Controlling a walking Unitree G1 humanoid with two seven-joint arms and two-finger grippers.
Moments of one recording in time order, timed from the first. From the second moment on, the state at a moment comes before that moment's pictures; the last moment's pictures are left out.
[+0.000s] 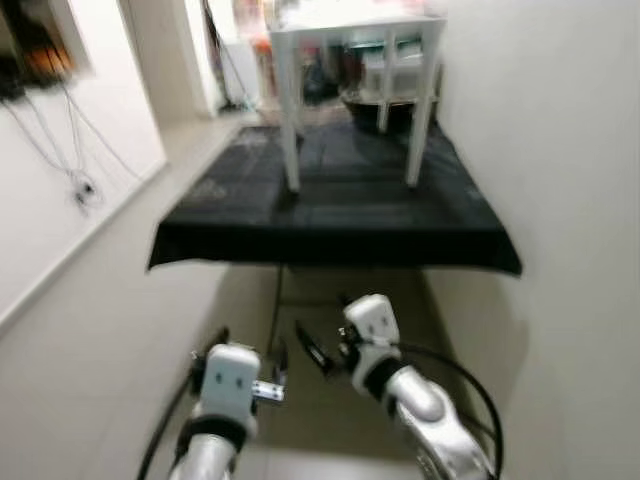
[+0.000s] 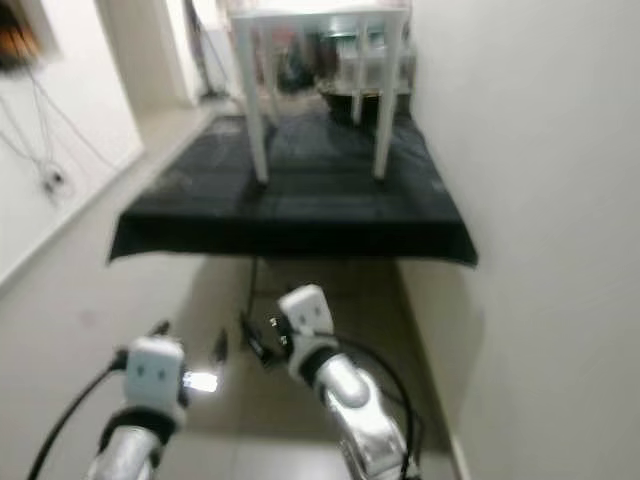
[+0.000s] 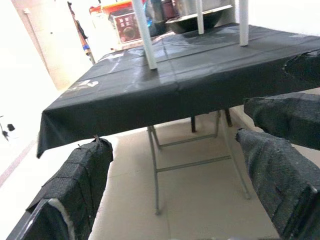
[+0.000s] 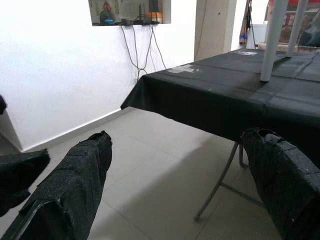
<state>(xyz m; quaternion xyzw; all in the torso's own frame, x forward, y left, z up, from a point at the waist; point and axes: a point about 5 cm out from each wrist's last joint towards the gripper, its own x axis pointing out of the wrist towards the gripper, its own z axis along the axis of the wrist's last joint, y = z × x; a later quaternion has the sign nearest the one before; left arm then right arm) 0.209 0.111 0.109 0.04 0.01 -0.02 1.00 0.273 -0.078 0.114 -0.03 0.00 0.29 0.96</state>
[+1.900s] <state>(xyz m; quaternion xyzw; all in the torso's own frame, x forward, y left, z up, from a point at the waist) 0.215 0.111 0.101 0.03 0.05 -0.01 1.00 0.277 -0.081 0.108 -0.04 0.03 0.30 0.95</state>
